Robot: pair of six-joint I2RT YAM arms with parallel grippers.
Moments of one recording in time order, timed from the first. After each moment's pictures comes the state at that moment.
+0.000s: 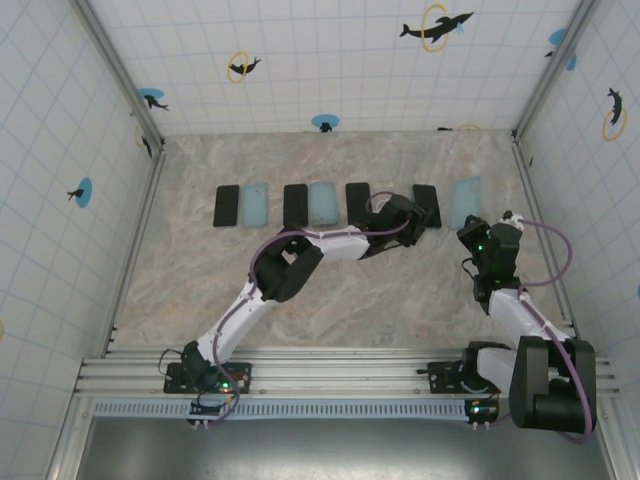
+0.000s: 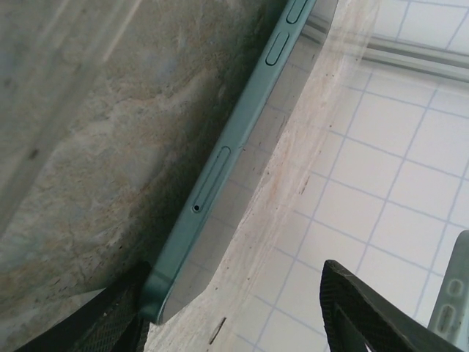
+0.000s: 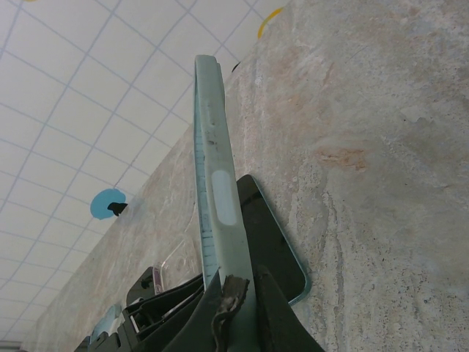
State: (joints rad) left arm -0.96 2.54 1.85 0.23 0.09 -1.76; right arm -0.05 1.08 0.32 0.41 -0.06 0.82
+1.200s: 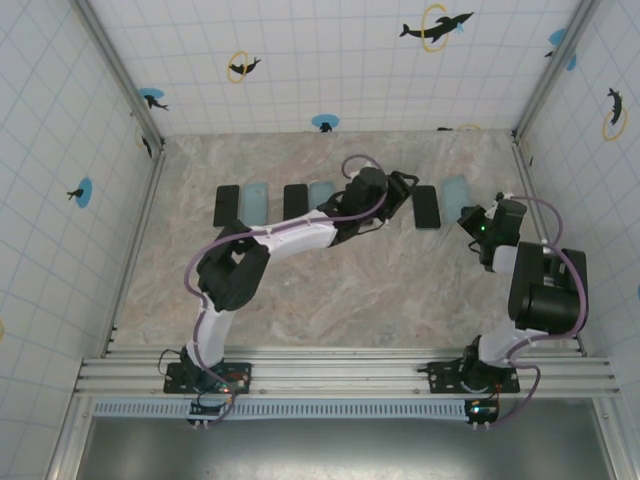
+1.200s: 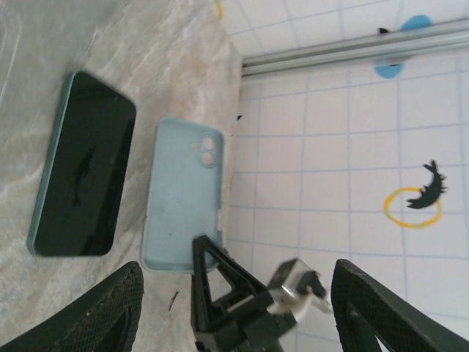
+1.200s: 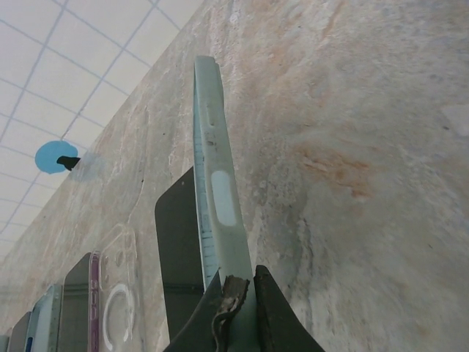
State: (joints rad) left arm -0.89 2.09 1.55 0.22 0.05 -1.34; right arm -0.19 1.64 0.59 0.52 -0.35 0.65
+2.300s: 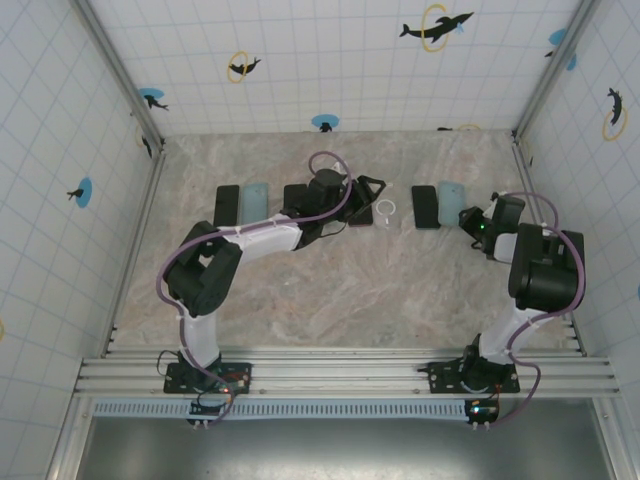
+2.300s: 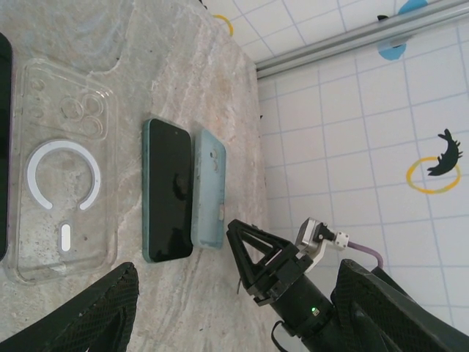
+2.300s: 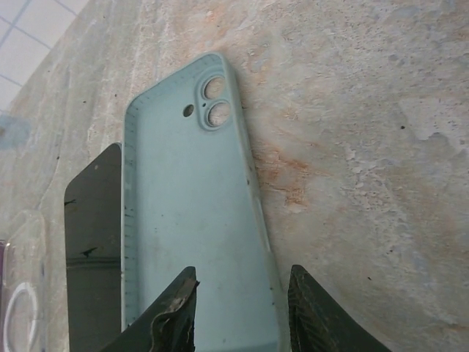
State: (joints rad) left arm -0.75 1.92 1.24 0.34 0.22 -1.15; right arm -0.21 1.77 0.70 0.38 -0.32 0.49
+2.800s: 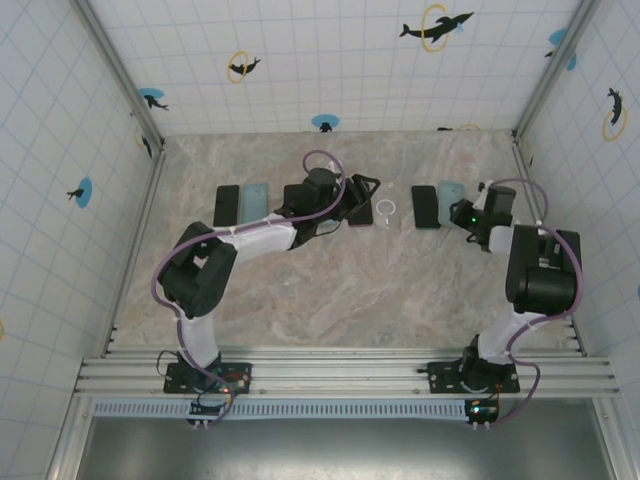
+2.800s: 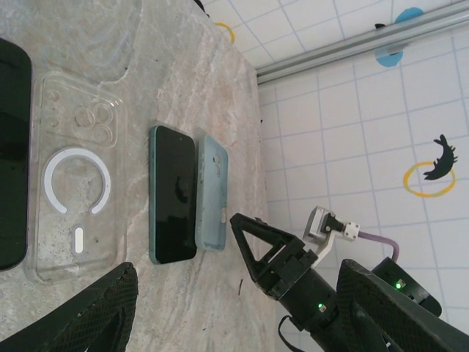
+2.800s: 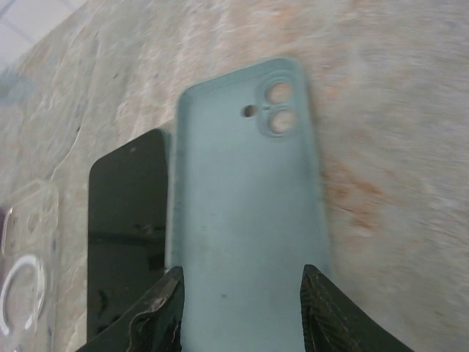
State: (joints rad) left arm -0.73 1.89 1.22 0.35 0.23 -1.14; right arm -0.12 1.74 0.78 0.27 -0.29 0.34
